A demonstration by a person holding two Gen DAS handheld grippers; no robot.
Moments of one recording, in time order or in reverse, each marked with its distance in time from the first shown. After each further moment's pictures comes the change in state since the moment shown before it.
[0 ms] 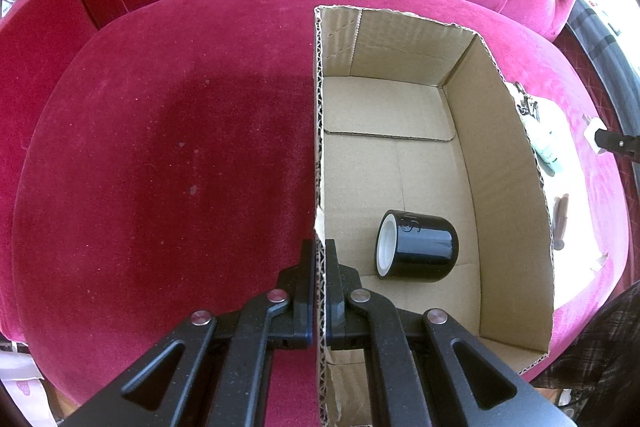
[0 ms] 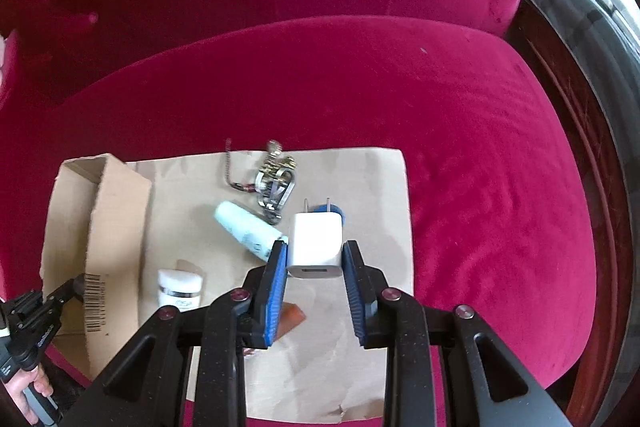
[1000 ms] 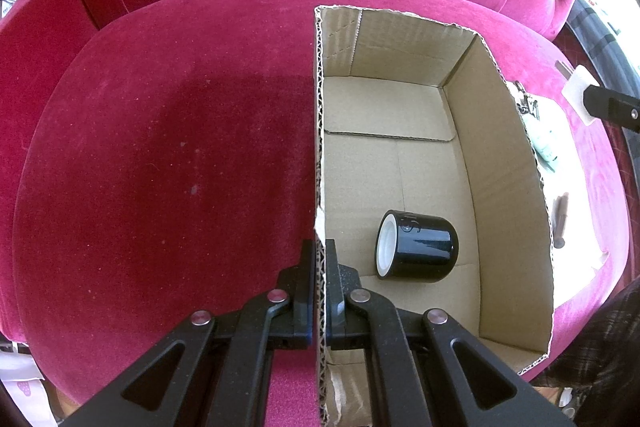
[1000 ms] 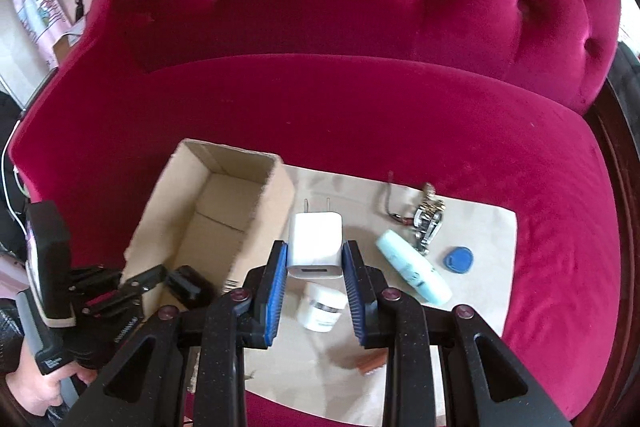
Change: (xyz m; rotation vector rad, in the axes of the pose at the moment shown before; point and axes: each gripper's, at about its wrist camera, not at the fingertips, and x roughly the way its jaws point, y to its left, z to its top) left arm 0.000 0.000 0.002 -0.003 0.002 -0.001; right arm -0.029 0.108 0.009 -0.221 -0.069 0.176
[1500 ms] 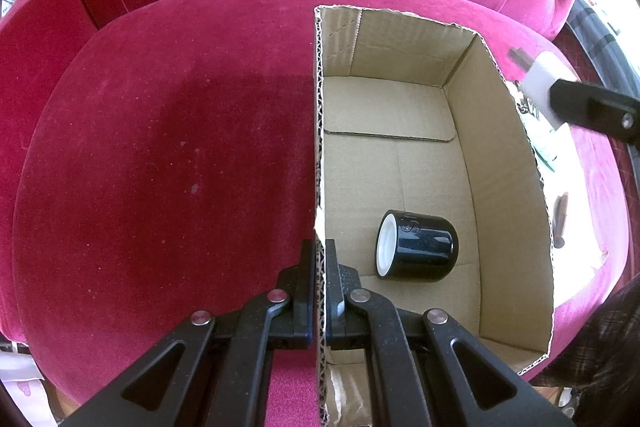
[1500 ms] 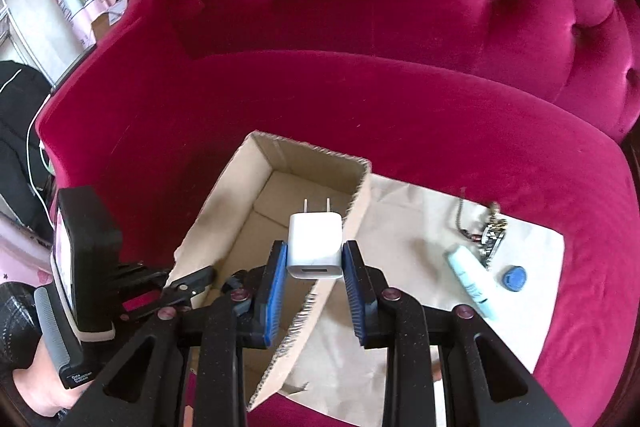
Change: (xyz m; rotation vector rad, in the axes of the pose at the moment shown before) left arm 0.000 0.002 0.000 -0.002 0.001 -0.003; right arm 0.017 0.050 0.003 -0.090 0.003 0.096
